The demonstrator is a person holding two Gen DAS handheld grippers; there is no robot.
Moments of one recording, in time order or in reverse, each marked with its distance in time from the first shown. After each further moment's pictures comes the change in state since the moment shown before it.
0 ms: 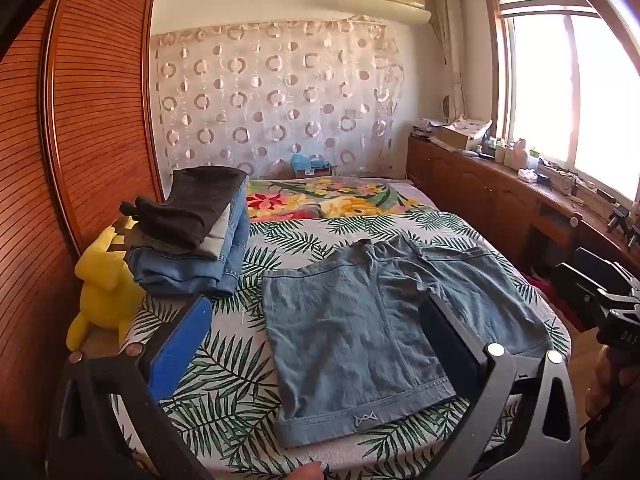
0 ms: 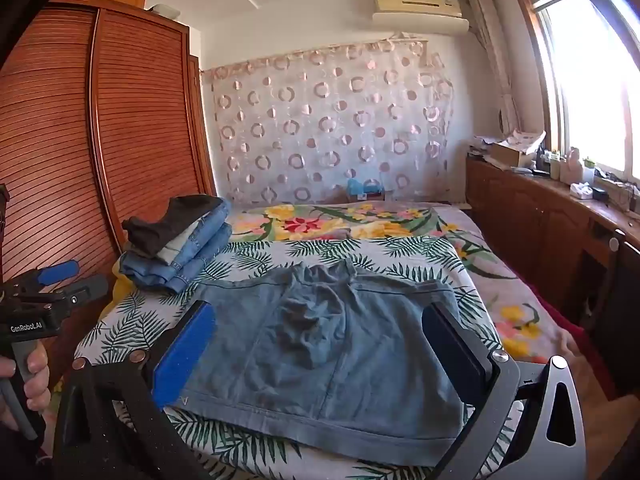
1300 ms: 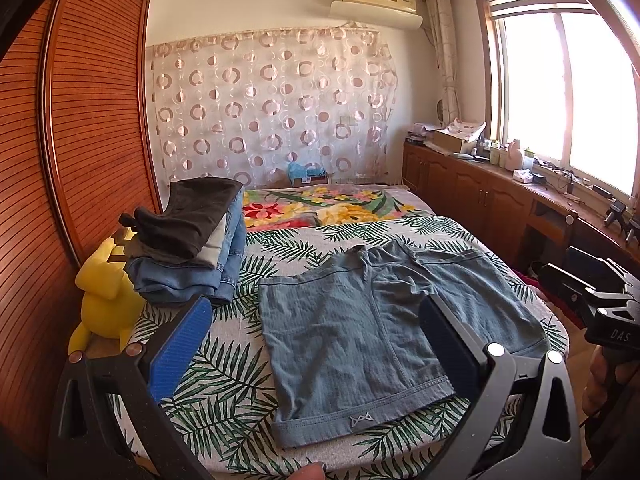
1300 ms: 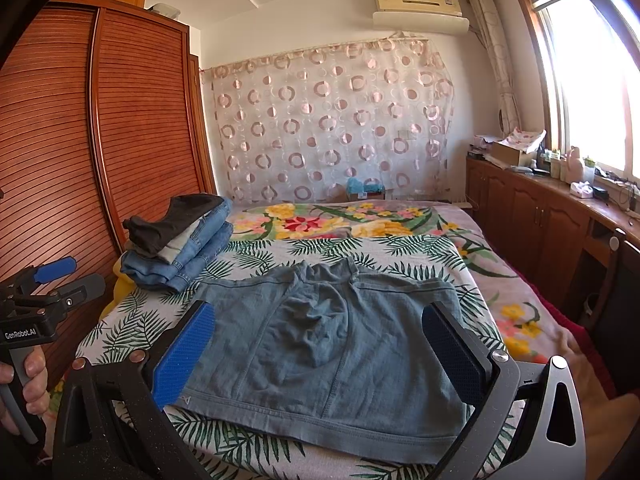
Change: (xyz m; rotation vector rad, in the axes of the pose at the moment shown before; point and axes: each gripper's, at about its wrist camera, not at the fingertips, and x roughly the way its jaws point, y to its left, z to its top) left arm -0.019 -0.007 0.016 0.024 -0.024 0.004; right arm -0.002 0.000 0.000 0.004 0.002 0.002
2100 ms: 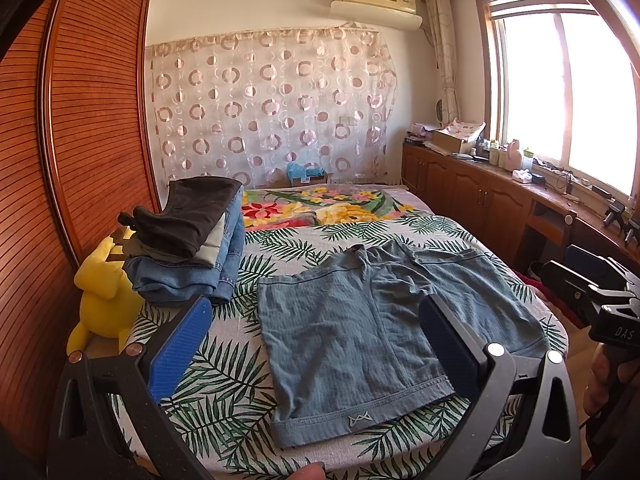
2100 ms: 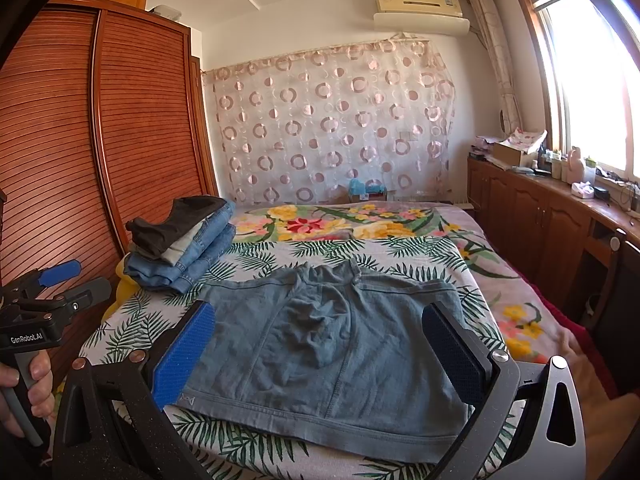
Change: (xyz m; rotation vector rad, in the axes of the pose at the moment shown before) left arm -0.003 0.000 0.000 0.001 -0.001 -0.002; right arm -0.001 0.002 0.000 0.003 -0.004 0.004
